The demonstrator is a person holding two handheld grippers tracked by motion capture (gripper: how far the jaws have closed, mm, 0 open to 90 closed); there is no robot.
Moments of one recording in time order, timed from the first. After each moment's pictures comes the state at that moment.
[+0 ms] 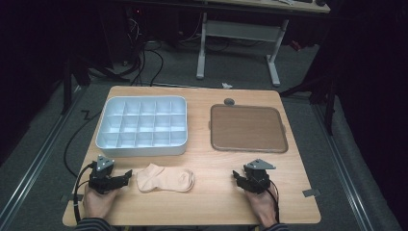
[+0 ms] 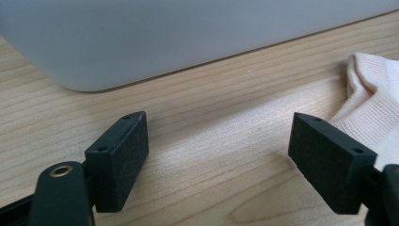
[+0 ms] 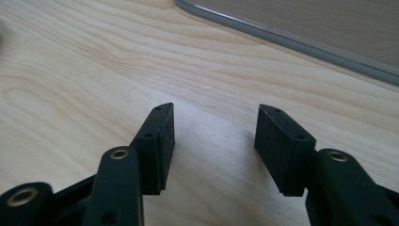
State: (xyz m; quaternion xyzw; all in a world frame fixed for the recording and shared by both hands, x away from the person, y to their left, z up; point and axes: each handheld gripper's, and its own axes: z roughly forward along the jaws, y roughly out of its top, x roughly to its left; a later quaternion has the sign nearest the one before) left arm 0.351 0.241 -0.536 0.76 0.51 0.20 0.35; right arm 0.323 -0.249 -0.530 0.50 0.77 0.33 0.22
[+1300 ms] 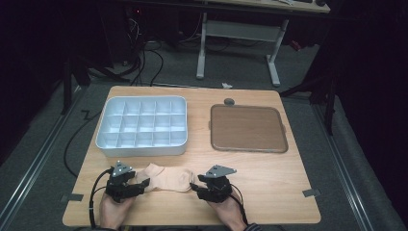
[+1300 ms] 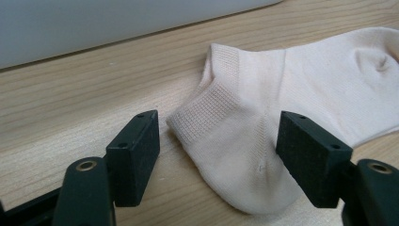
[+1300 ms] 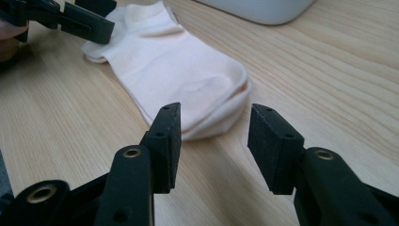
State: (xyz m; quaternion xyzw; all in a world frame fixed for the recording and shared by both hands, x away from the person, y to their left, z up) left arm 0.328 0.191 -0.529 0.78 0.48 0.13 0.38; right arm 0.308 -0.132 -0.512 0.38 0.82 0.41 0.10
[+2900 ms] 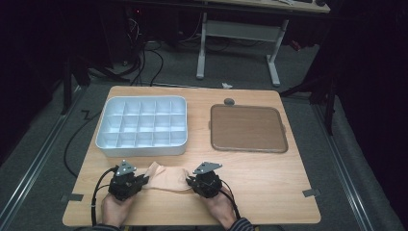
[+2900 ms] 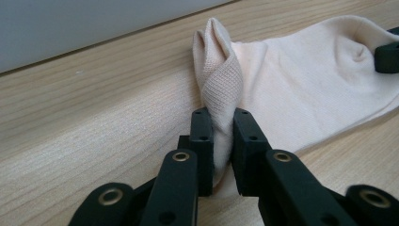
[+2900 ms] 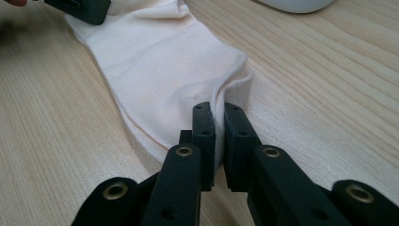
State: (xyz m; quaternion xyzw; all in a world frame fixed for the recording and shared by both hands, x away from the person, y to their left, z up) left arm 0.331 0.184 -0.527 0.80 0.45 0.10 0.38; right arm 0.328 -0.108 -0.526 0.37 0.85 0.37 0.10
